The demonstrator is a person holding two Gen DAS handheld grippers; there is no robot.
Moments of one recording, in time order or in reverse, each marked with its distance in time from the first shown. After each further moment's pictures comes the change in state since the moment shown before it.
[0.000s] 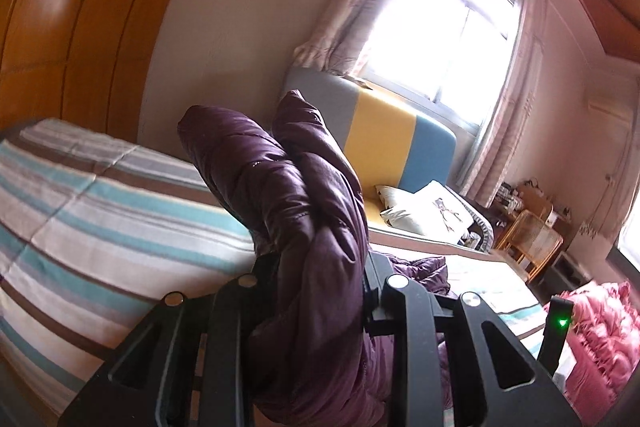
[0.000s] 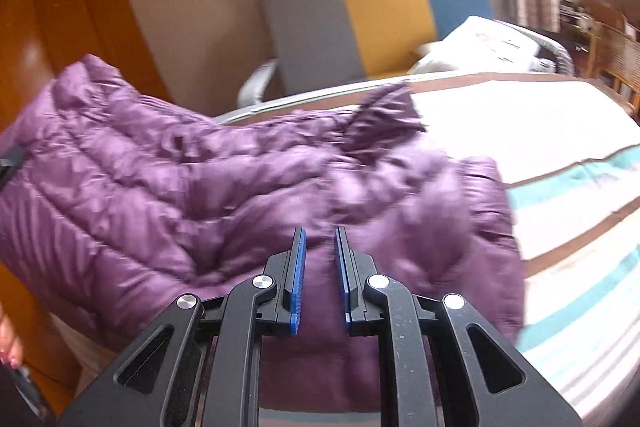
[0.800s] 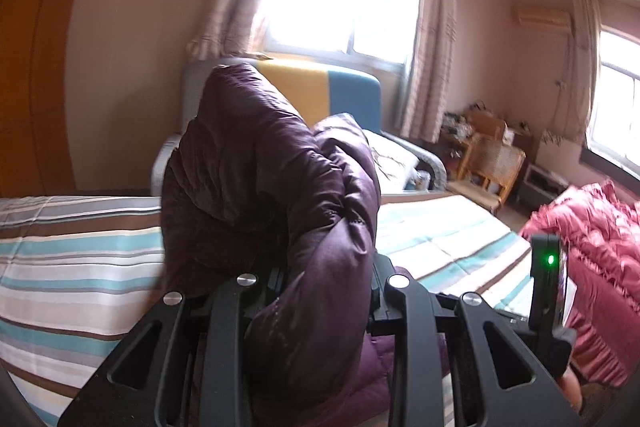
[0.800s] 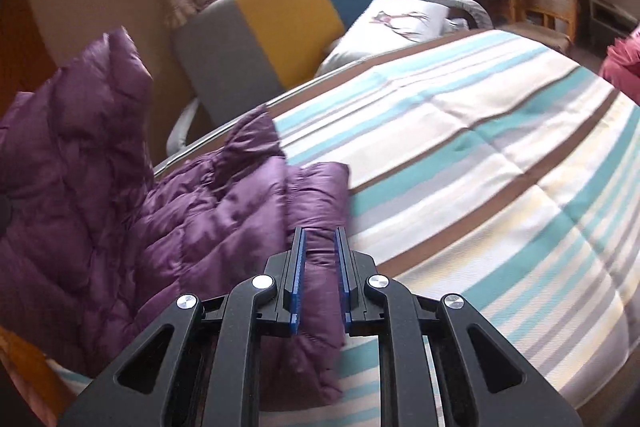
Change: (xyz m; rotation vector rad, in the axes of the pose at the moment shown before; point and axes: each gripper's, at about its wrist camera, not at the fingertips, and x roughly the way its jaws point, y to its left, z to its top) left arm 0.035 -0.157 -0.025 0.303 0.105 -0.173; right arm -0.033 -0.080 0.001 0.284 -0.037 -0.118
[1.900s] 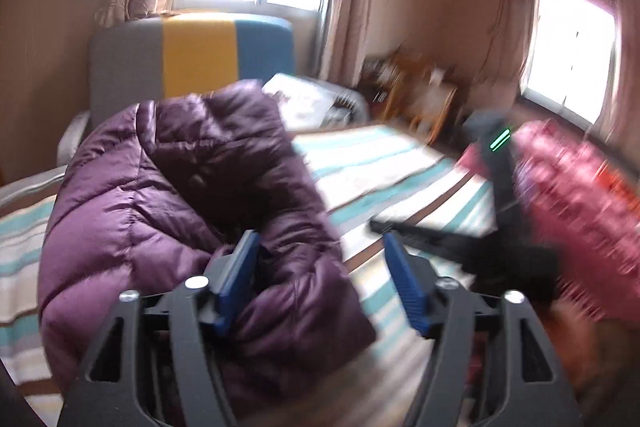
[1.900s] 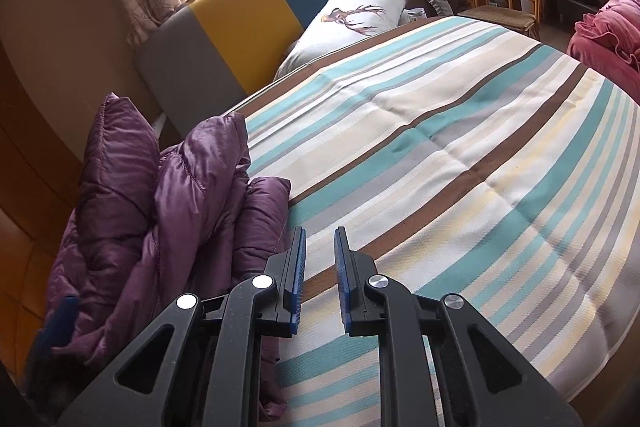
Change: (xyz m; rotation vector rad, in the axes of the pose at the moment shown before) left arm 0.028 -0.054 -0.040 0.079 0.131 -0.294; right arm 0.000 -0.038 0.008 0.085 0.005 -0.078
